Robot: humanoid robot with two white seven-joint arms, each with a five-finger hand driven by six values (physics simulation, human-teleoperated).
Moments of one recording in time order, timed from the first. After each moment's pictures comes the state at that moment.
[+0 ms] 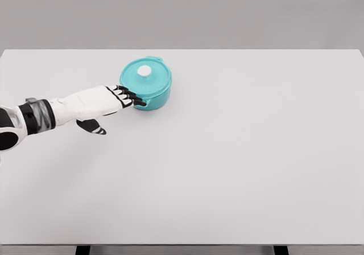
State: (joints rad) left arm -0.44 0.71 -0.46 -1.68 -0.49 -0.40 -0.61; right arm 0.02 0.00 0.51 -0.09 0.16 -0.05 0.31
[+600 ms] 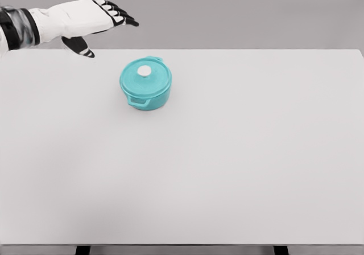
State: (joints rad) left arm -0.99 0.71 -0.69 -1.42 -0.45 -0.40 -0.61; right arm 0.04 0.00 0.51 -0.09 0.16 -0.04 0.31
